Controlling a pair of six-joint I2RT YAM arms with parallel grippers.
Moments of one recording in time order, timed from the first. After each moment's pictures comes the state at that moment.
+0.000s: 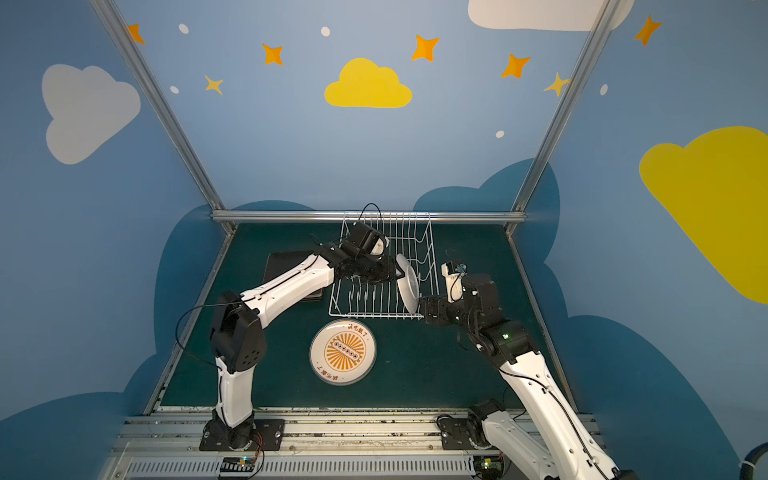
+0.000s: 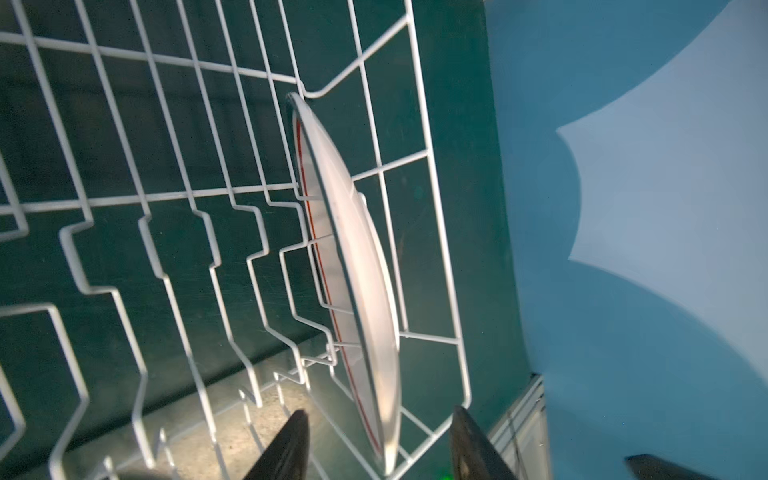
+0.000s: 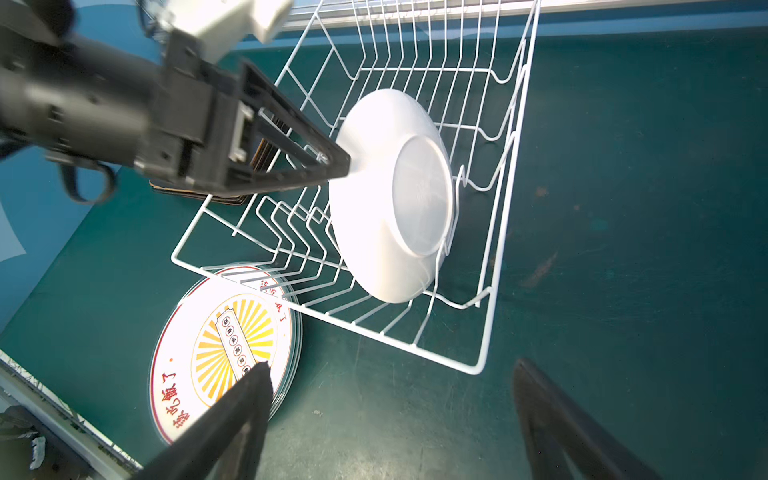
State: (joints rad) left arm -0.69 2.02 1.82 -0.63 0.33 -0.73; right arm 0.40 0.87 0.92 -0.67 -0.12 0.20
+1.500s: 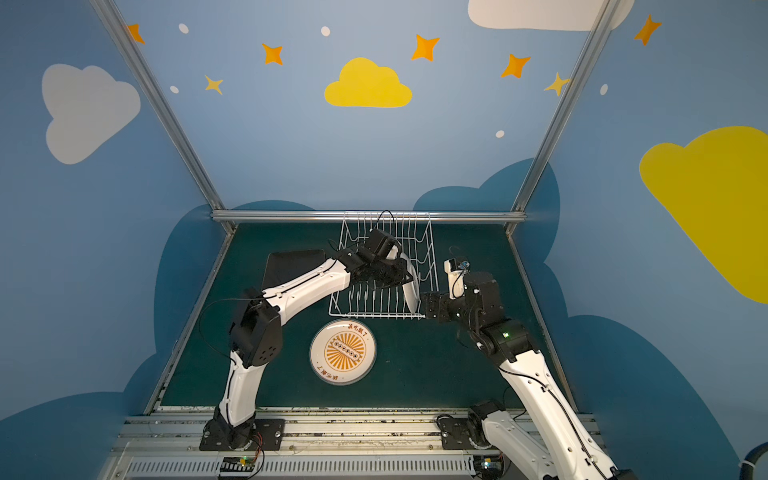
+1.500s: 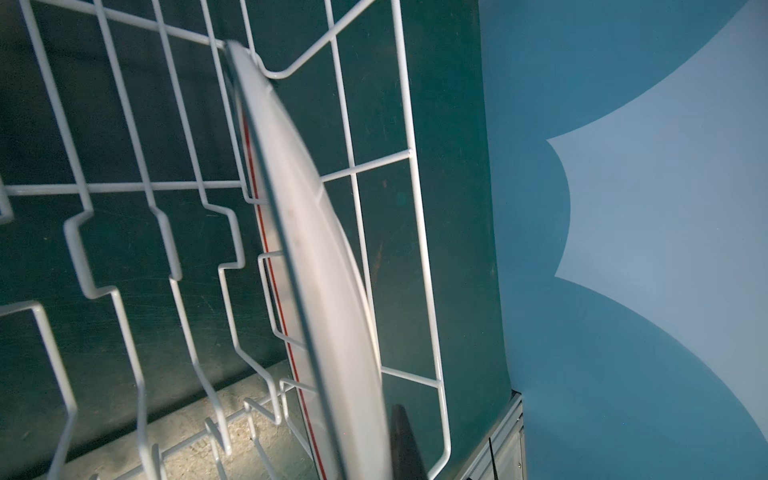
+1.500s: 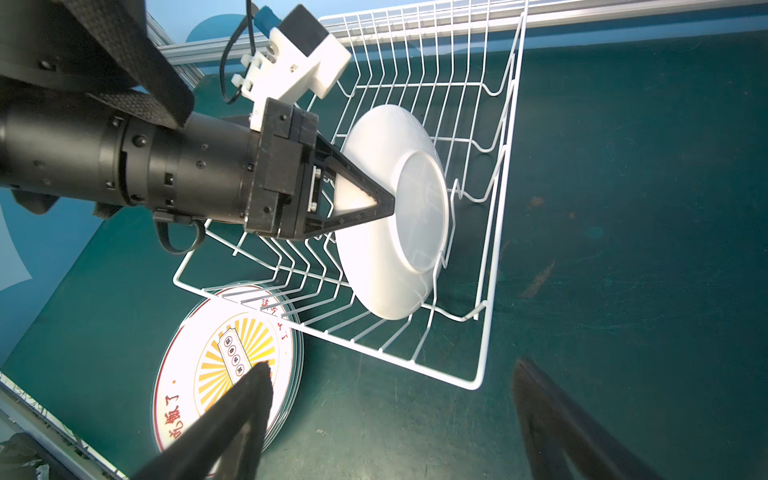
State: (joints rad) left arm -0.74 2.11 1.87 -0.53 0.31 -0.85; right arm 0.38 0.88 0.92 -0.64 -0.12 0.23
